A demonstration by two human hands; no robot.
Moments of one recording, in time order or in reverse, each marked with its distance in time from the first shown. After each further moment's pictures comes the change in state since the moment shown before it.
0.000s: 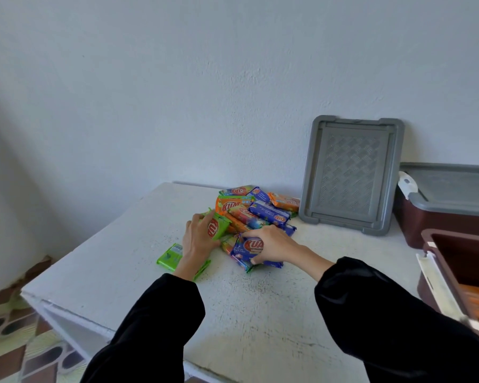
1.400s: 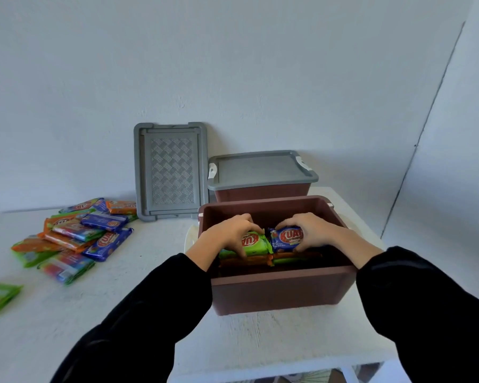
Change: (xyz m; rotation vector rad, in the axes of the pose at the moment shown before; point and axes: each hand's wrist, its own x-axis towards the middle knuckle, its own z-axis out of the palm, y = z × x) left_hand -0.136 0.400 0.109 0.322 -0.729 0.952; right_hand -0.352 0.277 -0.104 -0.078 0.083 0.369
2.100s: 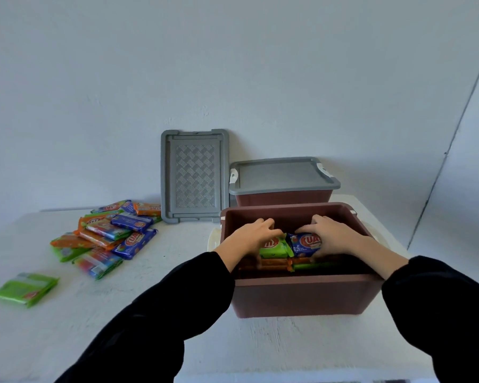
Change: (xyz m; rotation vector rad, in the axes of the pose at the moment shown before) left_hand -0.004 0.003 0.001 0.236 0.043 0.025; right_hand 0.003 -0.008 0.001 -0.237 0.052 0.015
